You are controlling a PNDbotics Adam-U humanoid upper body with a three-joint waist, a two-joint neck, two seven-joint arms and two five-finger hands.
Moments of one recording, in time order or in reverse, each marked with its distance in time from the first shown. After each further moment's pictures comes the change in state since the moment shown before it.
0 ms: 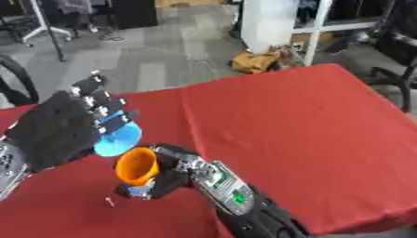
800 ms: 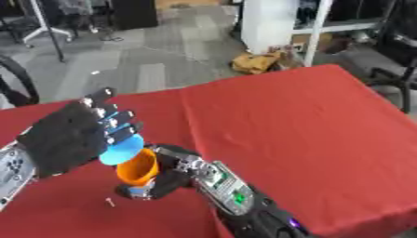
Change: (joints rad) left arm 0.000 0.000 -0.004 0.013 -0.013 0.000 0.001; right arm 0.000 0.000 0.000 0.000 0.000 0.000 0.001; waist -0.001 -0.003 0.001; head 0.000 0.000
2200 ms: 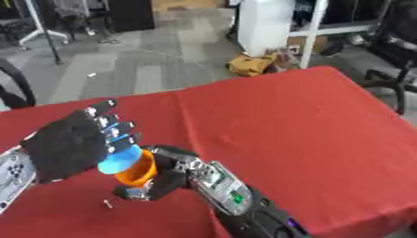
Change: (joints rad) left arm 0.010 0.008 -0.009 0.027 0.013 -0.040 -0.019; right arm 0.001 0.000 0.000 0.000 0.000 0.002 0.003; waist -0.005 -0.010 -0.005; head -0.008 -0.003
